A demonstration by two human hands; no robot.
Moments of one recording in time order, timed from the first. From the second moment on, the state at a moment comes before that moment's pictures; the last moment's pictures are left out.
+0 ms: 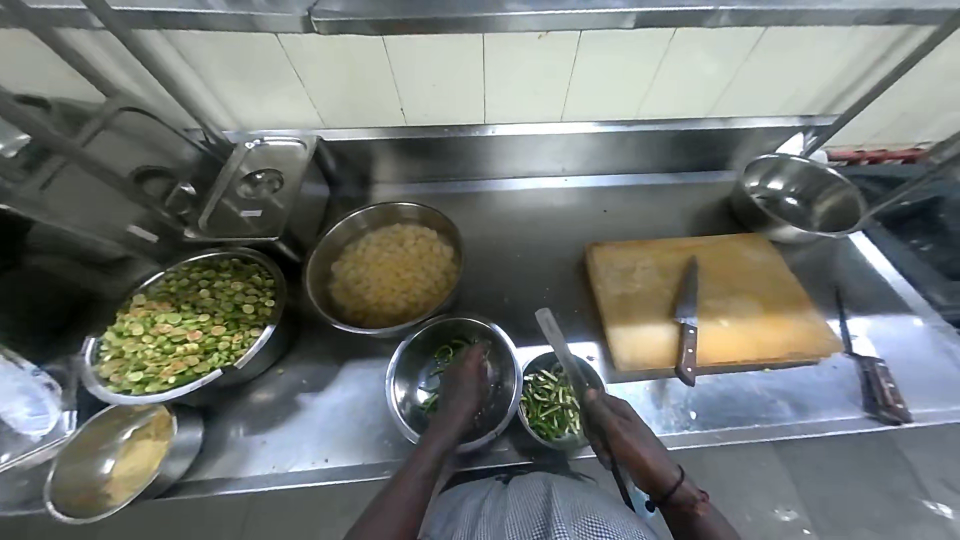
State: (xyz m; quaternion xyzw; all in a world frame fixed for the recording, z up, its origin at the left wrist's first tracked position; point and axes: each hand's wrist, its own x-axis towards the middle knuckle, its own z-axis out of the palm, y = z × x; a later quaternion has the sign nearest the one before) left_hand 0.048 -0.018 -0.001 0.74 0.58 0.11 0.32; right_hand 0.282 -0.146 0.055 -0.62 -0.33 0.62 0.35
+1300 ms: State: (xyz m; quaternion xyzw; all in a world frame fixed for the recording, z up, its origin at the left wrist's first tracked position) left_hand 0.089 -0.056 0.045 0.32 0.44 0.33 0.77; right_hand 0.272 -0.149 0.072 -0.72 -0.58 0.36 0.11
